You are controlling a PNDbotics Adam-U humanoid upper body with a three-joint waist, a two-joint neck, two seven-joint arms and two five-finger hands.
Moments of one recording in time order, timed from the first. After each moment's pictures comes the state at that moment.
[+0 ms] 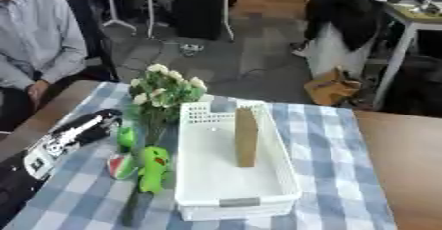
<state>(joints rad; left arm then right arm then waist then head) -0.53 0.58 -0.11 -0.81 -0.46 -0.23 -0.17 -0.19 -0.62 -0.28 -1.98 -0.42 -0.61 -0.47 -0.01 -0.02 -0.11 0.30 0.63</state>
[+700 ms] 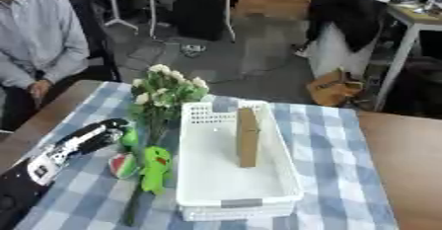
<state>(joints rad) -0.52 0.55 -0.10 -0.75 -0.40 -0.31 -0.20 -0.19 -0.62 -0.28 -1.98 -0.43 -0.60 -0.47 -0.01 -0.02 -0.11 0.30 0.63</state>
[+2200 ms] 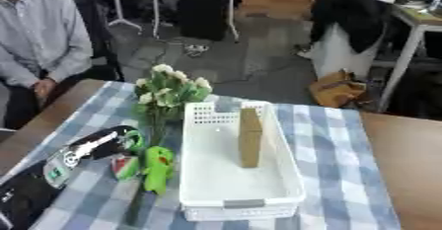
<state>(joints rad) -0.55 0.51 -0.10 -0.71 -0.56 -0.25 -0.18 -0.19 -0.62 -0.28 -1.98 -0.44 -0.60 -0.47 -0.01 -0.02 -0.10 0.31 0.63</state>
